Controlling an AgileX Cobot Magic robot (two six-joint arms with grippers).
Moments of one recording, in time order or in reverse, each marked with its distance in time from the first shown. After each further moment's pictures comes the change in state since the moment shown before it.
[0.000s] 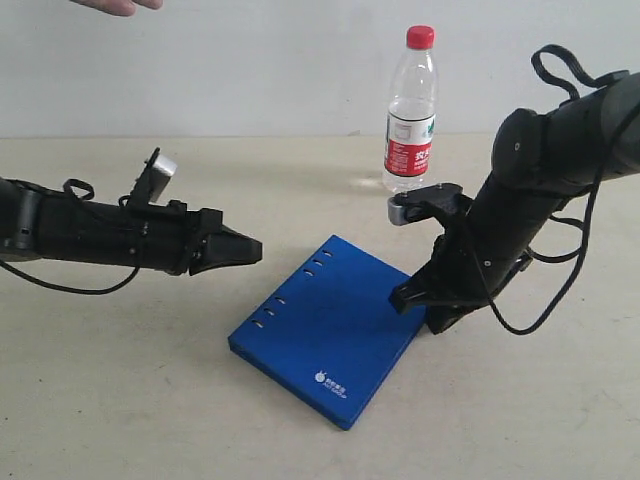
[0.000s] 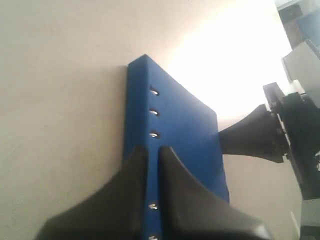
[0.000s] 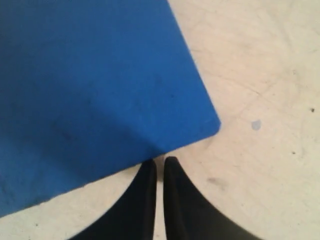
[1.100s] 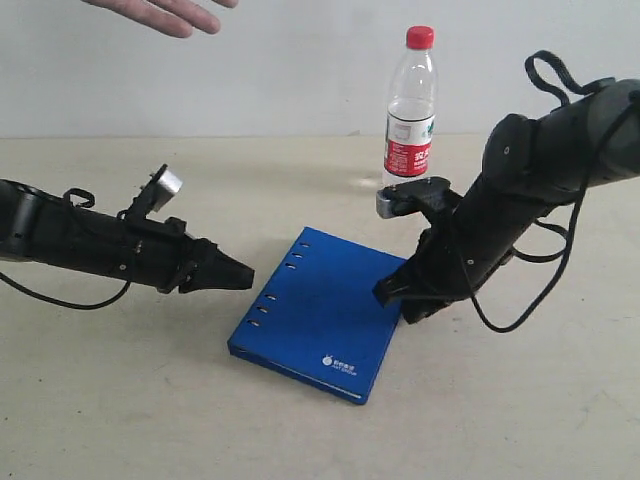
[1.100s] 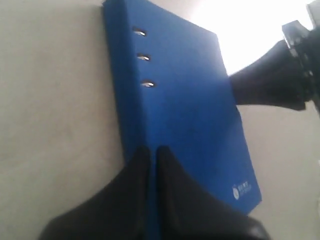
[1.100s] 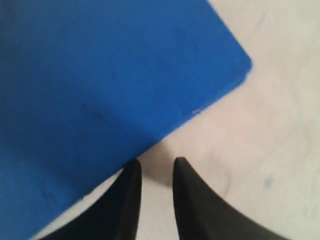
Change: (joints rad) left arm 0.006 0.000 0.000 0.166 -0.020 0.035; right arm 0.019 0.025 0.002 0.084 -0.122 -0.062
